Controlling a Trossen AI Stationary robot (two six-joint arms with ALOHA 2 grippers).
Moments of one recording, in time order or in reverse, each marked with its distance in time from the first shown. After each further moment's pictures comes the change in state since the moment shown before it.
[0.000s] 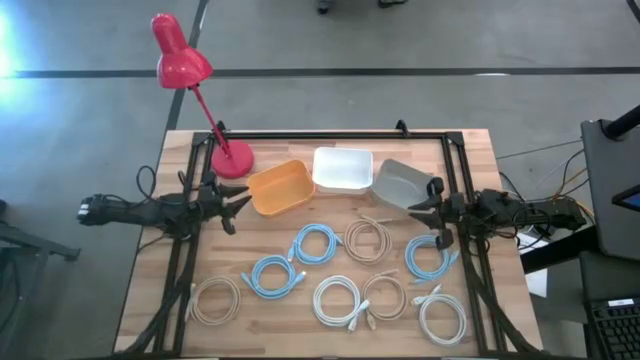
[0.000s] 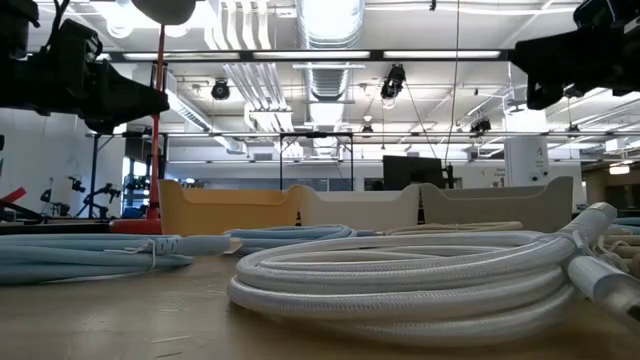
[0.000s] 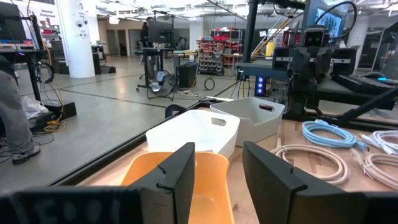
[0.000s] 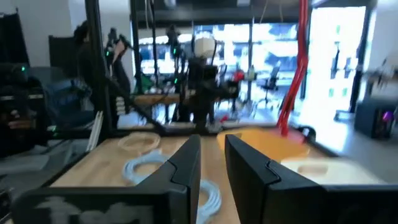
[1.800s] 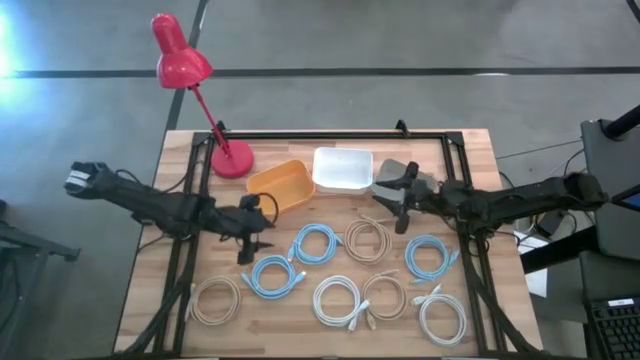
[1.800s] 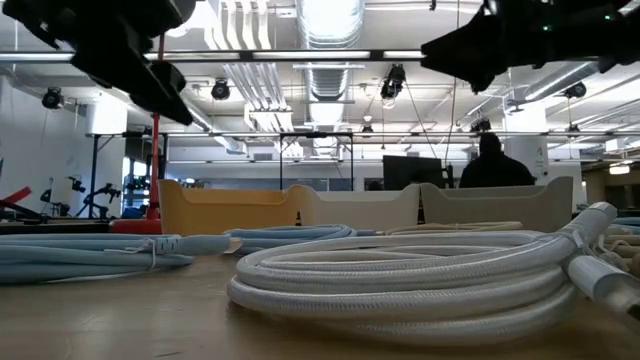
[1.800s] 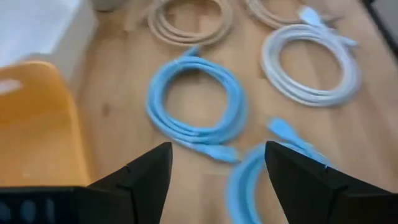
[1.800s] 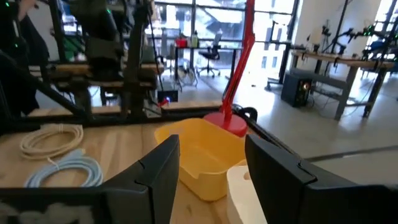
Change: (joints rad) left arm -0.138 0.866 0.613 -0.425 0.384 -0.196; right arm -0.061 0.889 0.319 0.393 0.206 -0.049
